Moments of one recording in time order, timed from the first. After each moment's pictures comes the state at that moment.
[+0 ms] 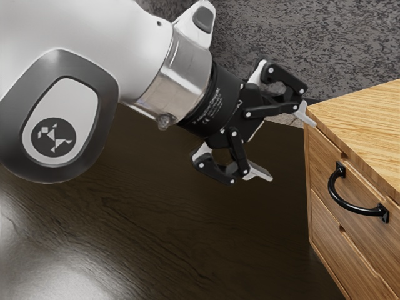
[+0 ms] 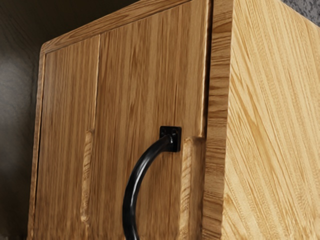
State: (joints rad) arm 0.01 -0.33 -0.42 -1.80 -0.31 2.21 -1.34
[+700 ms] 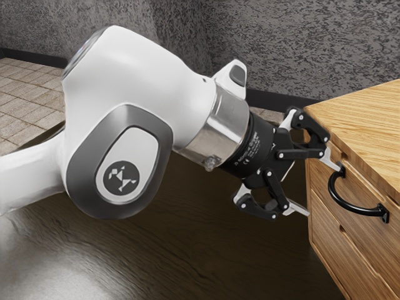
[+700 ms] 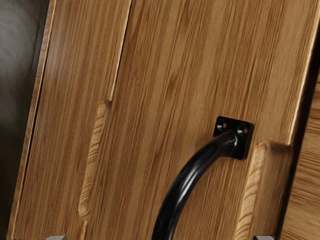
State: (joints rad) arm 0.03 -0.26 -0.46 -1.92 -0.43 2.36 -1.37
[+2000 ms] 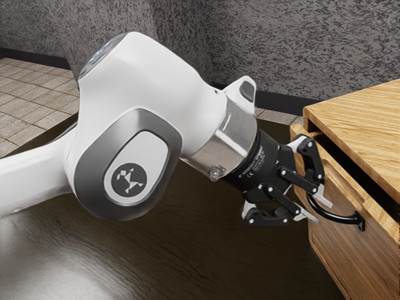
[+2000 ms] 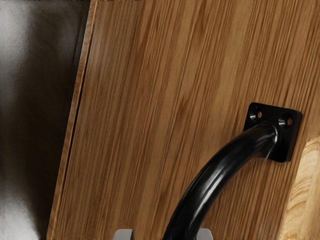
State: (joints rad) arm 0.05 -0.25 -0.49 -1.91 -0.43 2.28 -1.38
